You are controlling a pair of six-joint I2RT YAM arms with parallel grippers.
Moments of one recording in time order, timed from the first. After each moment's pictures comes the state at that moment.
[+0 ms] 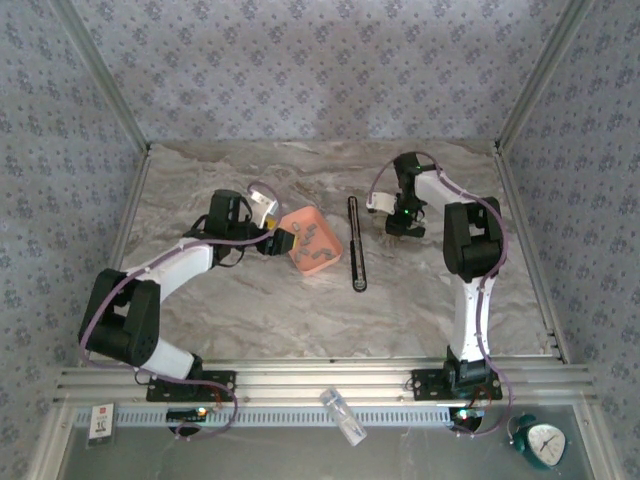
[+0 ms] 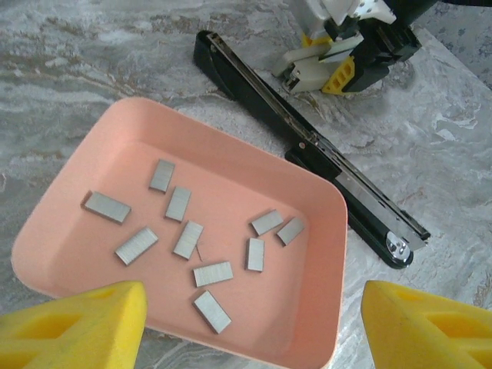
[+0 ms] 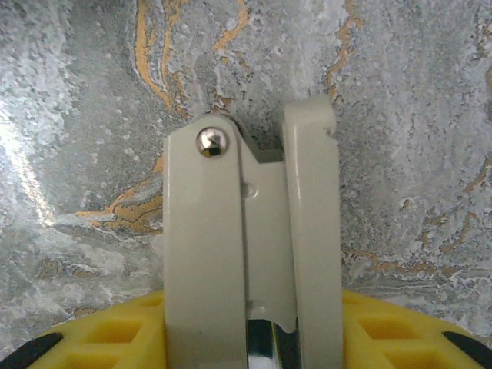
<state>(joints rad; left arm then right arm) -0.35 1.48 0.84 -0.04 0.61 0.00 0.19 2.15 1.63 -0.85 -0.12 -1.13</state>
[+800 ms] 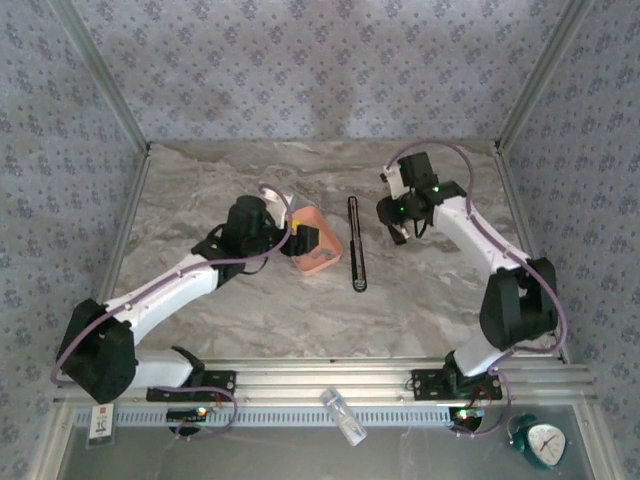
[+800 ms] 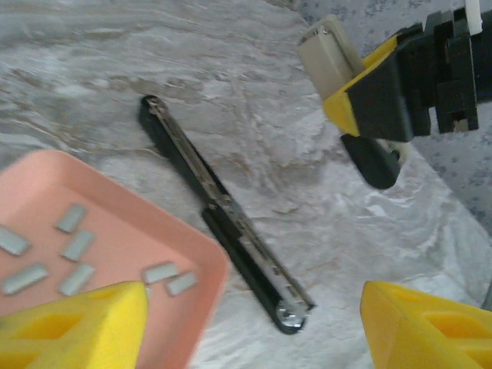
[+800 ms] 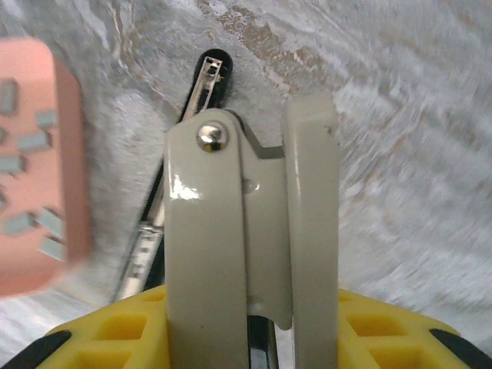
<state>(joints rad) -0.66 1.29 0.85 -0.03 0.27 -0.40 0.34 1.54 1.26 -0.67 -0.04 0.05</state>
